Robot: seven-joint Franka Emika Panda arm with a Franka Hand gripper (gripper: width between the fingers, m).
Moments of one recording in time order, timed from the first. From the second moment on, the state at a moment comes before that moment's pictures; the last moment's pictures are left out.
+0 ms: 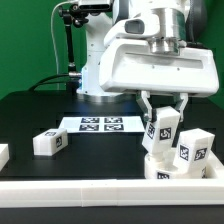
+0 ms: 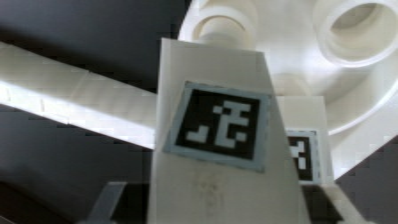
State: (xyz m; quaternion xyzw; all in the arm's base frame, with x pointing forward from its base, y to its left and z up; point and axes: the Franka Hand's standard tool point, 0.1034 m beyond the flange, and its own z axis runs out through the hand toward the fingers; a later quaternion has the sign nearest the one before) arm 0.604 0.061 0.096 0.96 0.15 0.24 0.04
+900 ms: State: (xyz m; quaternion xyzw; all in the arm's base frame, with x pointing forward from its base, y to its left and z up) arm 0.603 0.060 0.085 0.95 0.16 0.26 0.04
